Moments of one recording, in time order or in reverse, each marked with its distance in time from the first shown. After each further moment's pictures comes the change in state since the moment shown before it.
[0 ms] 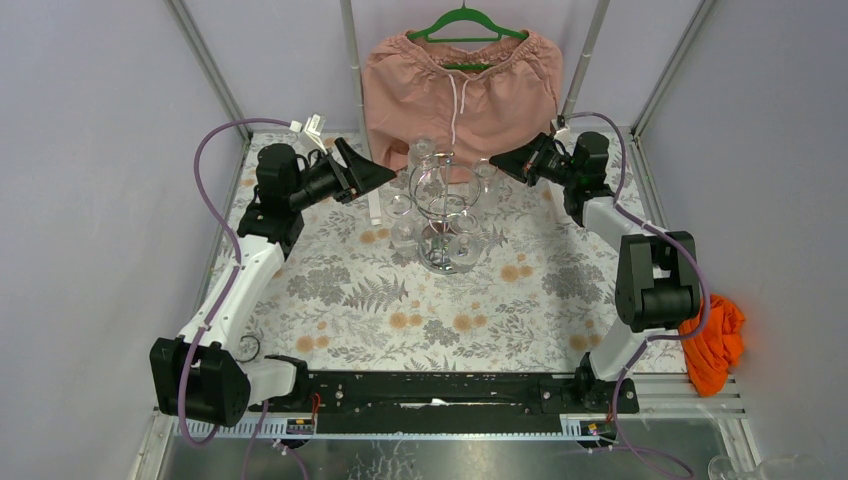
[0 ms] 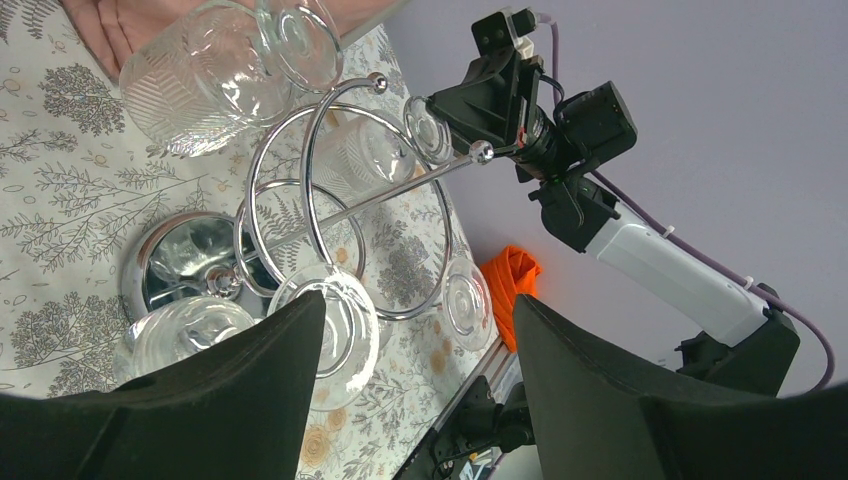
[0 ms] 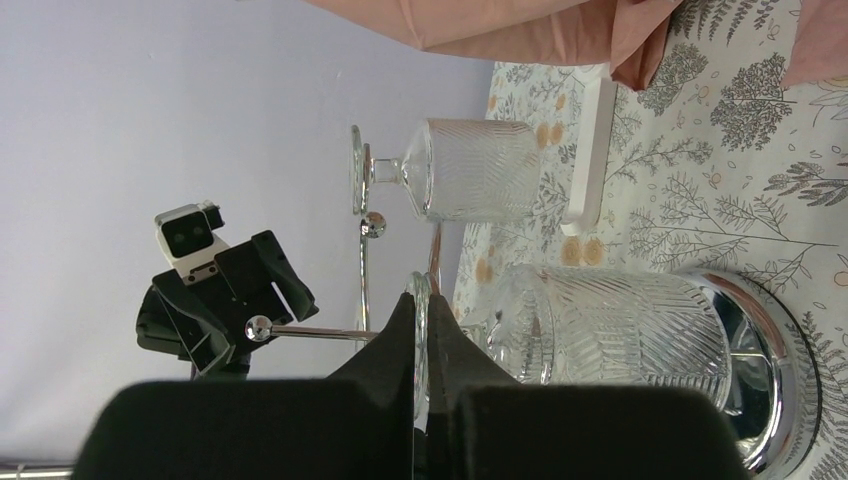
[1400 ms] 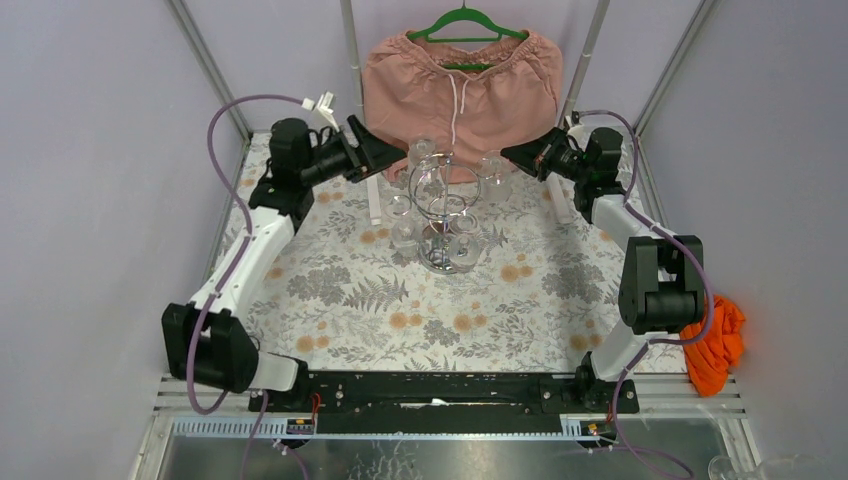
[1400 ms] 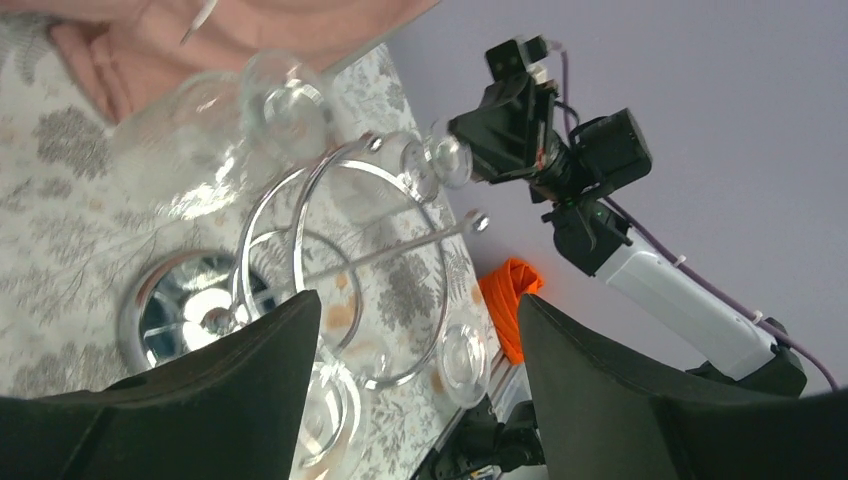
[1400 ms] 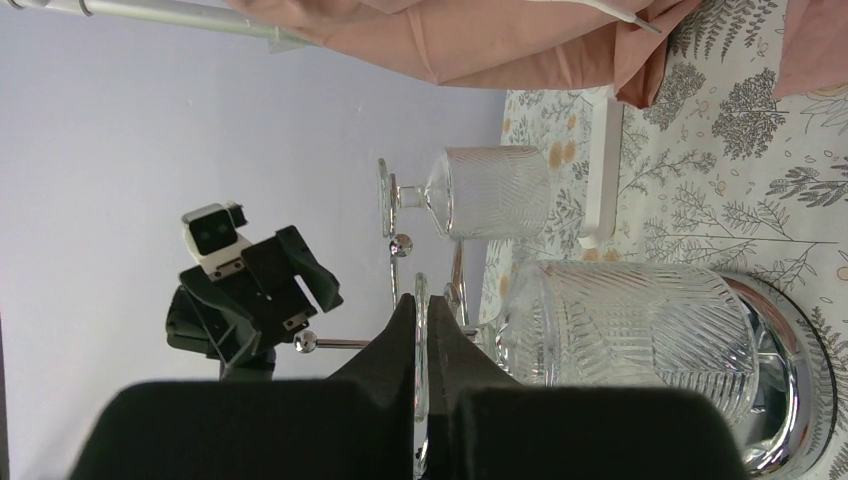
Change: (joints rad) left arm -0.018 0.126 0.129 -0.019 -0.007 0.006; right arm -0.056 -0.021 0.023 -0.031 -0.003 0.076
